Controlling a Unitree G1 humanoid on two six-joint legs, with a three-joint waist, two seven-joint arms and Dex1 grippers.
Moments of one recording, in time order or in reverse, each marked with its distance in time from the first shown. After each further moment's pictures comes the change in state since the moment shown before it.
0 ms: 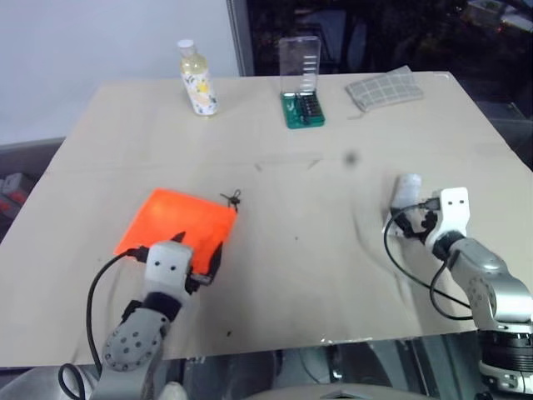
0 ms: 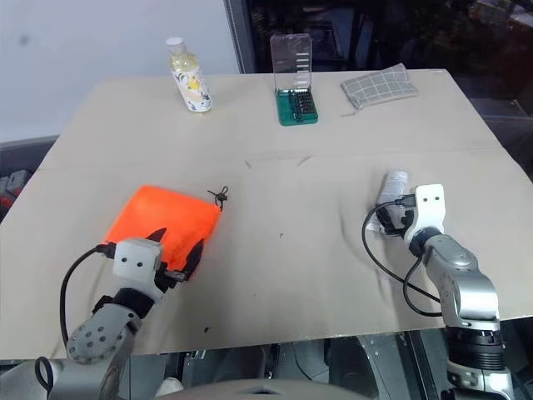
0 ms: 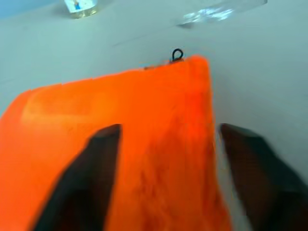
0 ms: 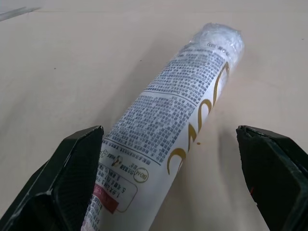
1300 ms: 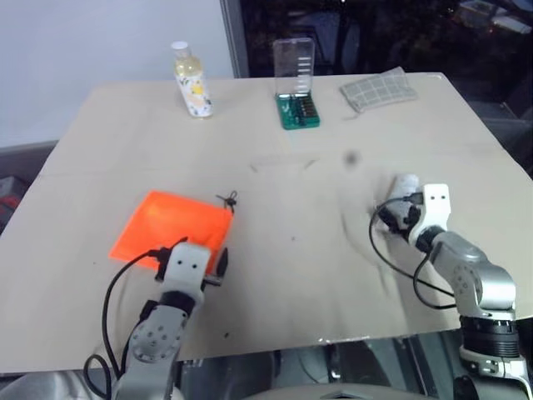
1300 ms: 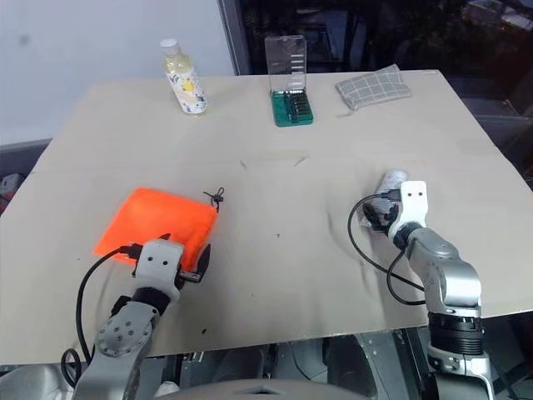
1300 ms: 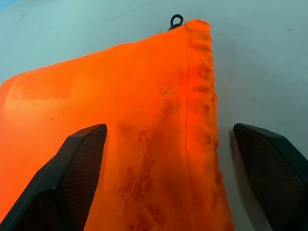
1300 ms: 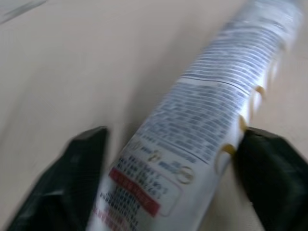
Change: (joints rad) left arm -0.034 -0.036 -0.108 0.049 0.174 0.067 0.100; right arm -0.087 0.109 -0.048 0.010 0.042 0.190 -0.058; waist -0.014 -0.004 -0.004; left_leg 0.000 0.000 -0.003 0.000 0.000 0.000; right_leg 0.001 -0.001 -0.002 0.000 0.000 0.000
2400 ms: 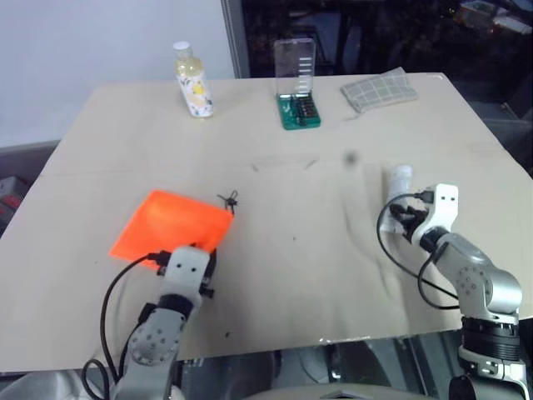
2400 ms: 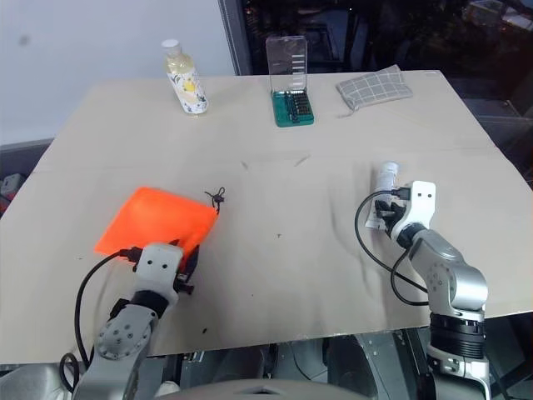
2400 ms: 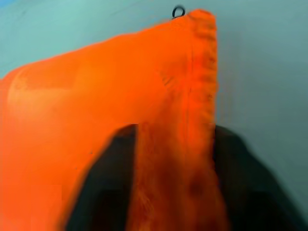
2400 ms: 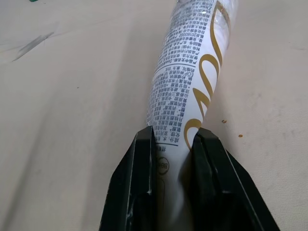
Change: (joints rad) left arm 0.025 0.019 0.008 0.027 0.033 -0.027 0.006; right arm 0.014 0.014 -0.039 0.000 0.084 -0.020 -0.003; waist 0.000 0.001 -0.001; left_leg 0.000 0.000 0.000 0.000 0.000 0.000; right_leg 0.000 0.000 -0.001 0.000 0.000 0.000
